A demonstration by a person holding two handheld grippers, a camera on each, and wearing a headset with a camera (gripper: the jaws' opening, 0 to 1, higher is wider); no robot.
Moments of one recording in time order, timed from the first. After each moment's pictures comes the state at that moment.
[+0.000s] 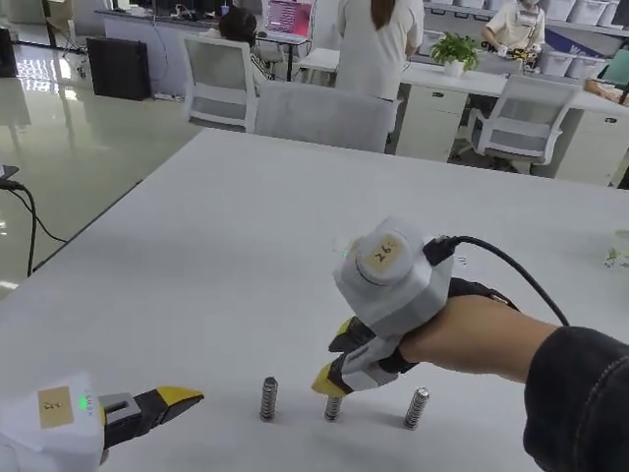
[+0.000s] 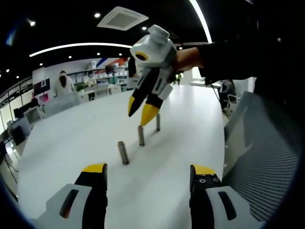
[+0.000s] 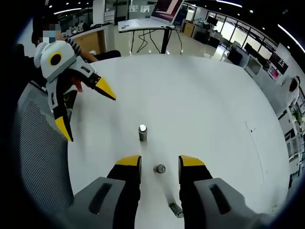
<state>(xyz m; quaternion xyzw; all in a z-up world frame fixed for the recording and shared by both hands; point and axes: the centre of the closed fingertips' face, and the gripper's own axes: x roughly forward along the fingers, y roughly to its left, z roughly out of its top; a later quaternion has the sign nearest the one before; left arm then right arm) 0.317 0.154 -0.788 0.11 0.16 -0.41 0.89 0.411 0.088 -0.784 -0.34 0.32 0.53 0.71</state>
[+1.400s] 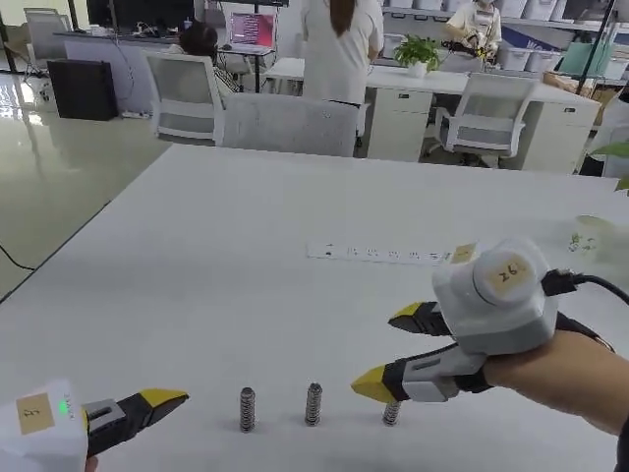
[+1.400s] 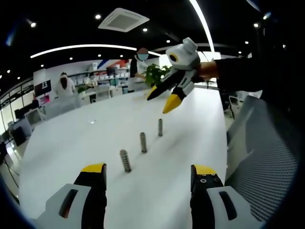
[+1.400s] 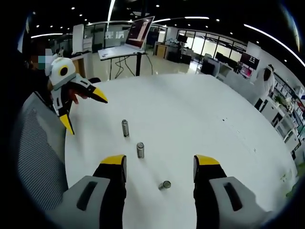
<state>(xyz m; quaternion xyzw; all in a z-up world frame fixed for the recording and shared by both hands) 0.325 0.148 -0.777 0.11 0.15 -0.41 0.90 0.416 0.014 -0.752 -0.24 0.25 0.48 0.81</state>
